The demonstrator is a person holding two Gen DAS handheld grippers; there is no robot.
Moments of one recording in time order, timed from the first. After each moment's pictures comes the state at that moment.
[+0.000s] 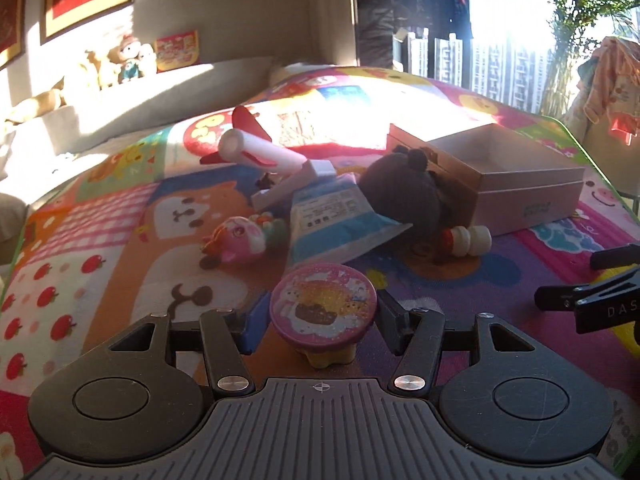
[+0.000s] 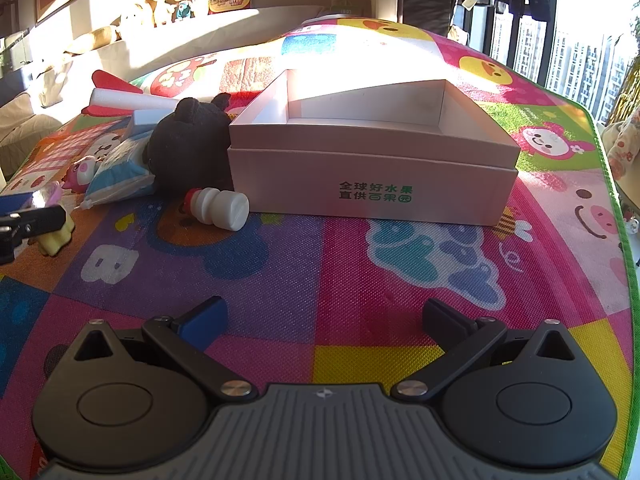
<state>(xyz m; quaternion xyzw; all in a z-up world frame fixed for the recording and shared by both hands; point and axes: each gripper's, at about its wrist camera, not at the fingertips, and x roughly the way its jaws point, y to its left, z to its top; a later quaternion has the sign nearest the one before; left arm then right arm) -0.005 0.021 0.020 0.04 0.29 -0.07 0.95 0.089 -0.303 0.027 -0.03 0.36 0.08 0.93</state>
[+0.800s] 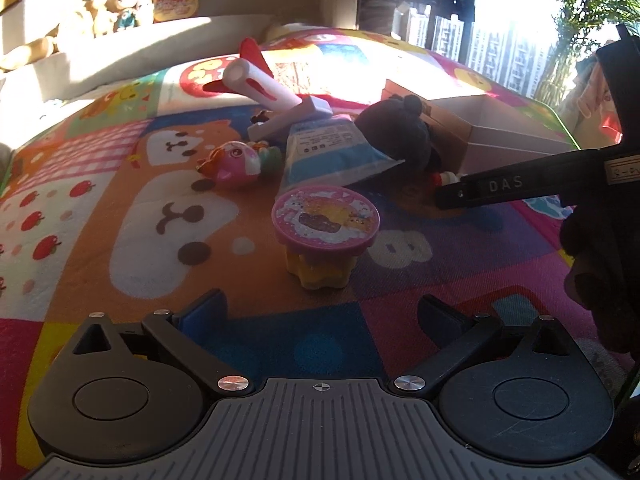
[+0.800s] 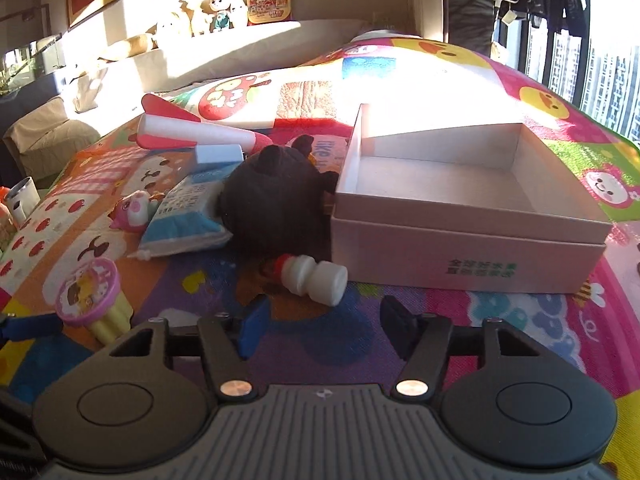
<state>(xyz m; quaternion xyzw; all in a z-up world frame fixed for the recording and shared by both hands) -0.024 0.036 0.000 0.00 0.34 -0.09 0.94 0.131 -0.239 0.044 -0.01 0.35 0.13 0.93</state>
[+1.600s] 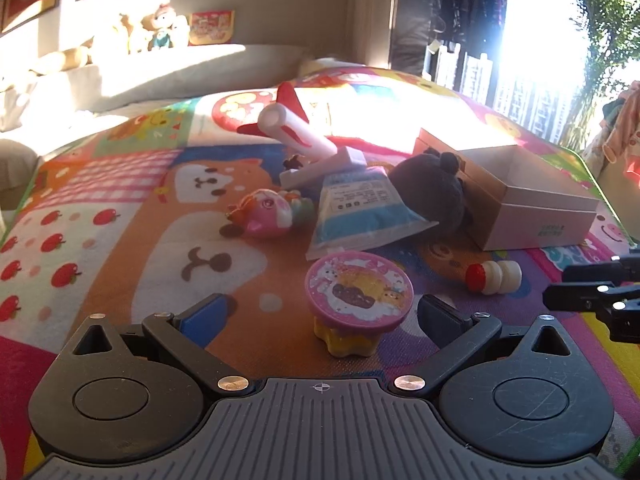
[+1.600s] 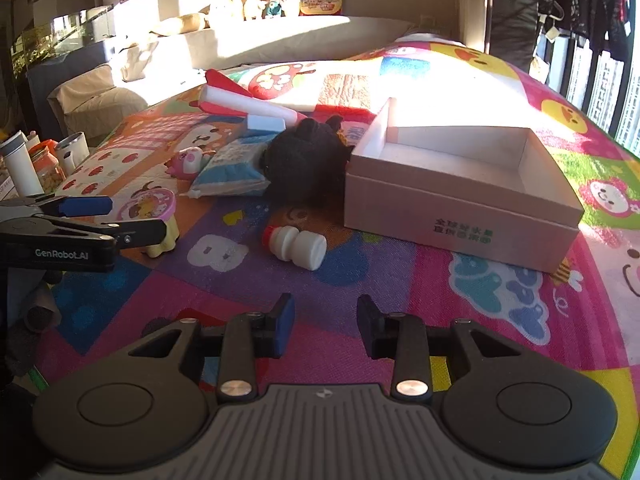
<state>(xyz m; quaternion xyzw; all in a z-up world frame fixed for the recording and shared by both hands) -0.008 0.043 0.011 -0.03 0.29 -0.04 0.95 0.064 -0.271 0.064 -0.08 0.33 0.20 0.92</state>
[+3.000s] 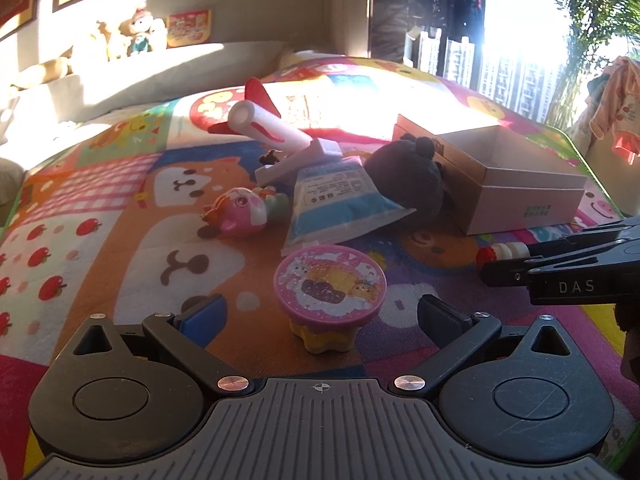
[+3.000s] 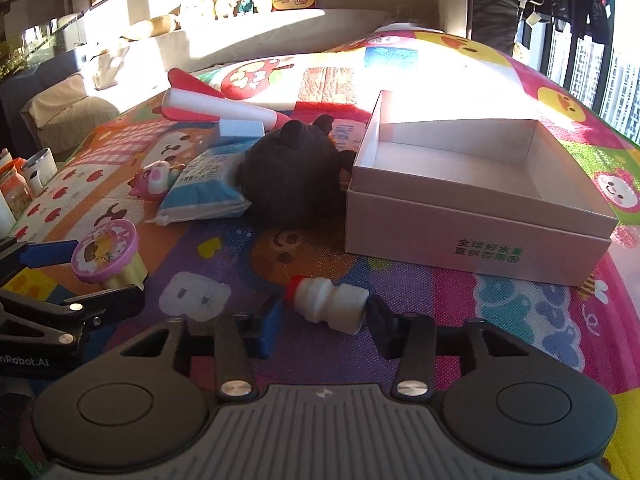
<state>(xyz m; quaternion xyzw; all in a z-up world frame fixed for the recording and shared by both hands) -0.005 0.027 0.012 0.01 0.30 -0.07 0.95 0.108 -0.250 0.044 -0.04 0.36 0.16 0.92</state>
